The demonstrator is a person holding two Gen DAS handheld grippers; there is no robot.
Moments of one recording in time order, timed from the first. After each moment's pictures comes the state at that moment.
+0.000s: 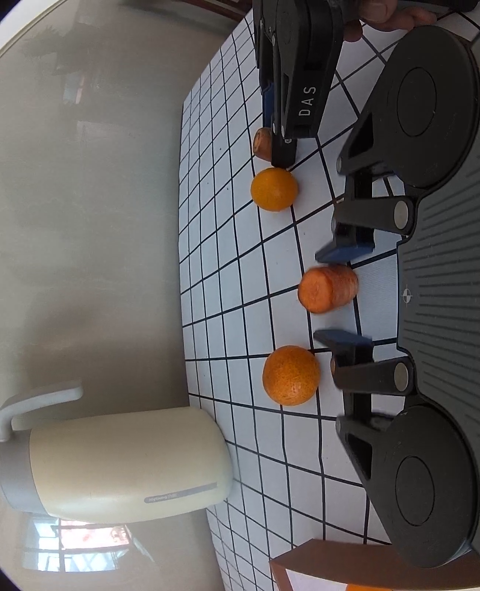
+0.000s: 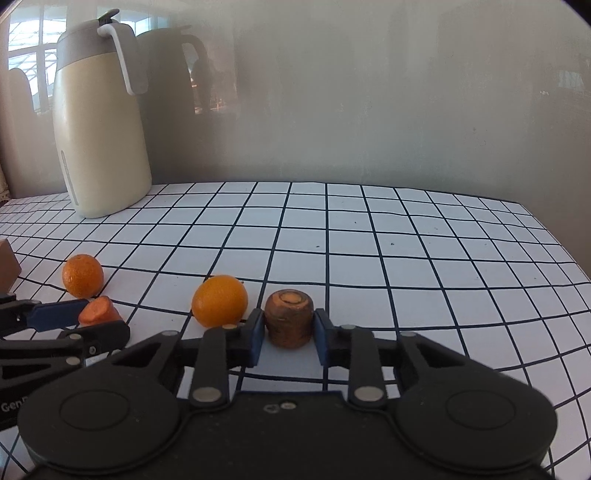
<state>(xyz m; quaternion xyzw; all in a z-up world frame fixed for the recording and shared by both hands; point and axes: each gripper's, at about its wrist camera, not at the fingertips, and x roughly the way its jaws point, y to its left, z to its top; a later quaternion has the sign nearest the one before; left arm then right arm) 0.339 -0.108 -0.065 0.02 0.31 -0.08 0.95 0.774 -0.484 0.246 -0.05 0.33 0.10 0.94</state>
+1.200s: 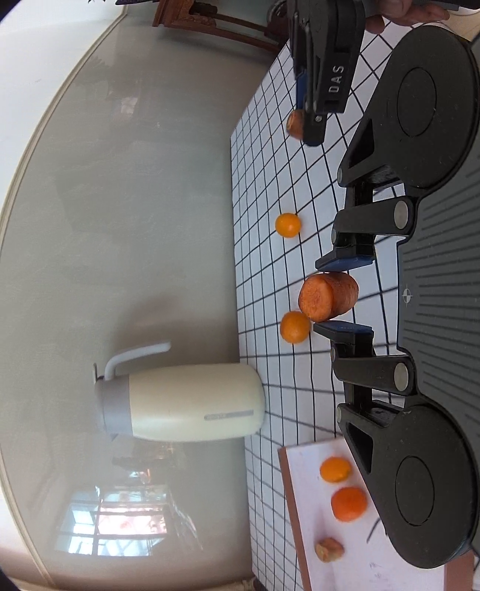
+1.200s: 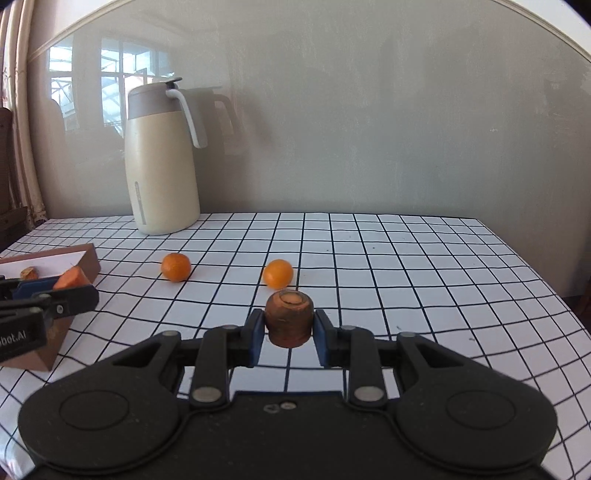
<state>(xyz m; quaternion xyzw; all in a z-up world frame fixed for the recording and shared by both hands) 0.190 -0.053 -0.004 0.01 0.21 -0.07 0.97 0.618 -0.482 0.296 -0.04 0.27 0.10 0.96</state>
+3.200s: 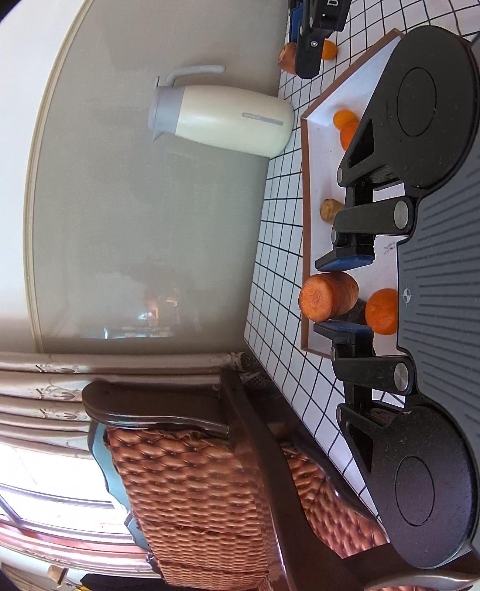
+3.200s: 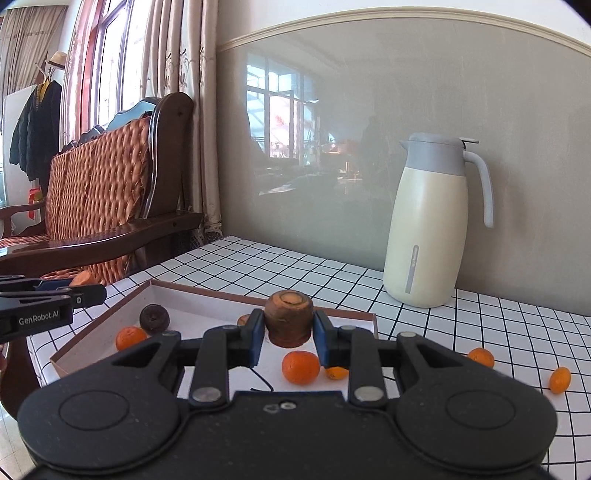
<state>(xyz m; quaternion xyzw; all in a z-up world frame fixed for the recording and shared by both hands) 0.126 0.220 0.016 -0.03 0.18 0.18 0.97 0.599 -0.227 0.326 -0.08 0.20 0.32 0.92</state>
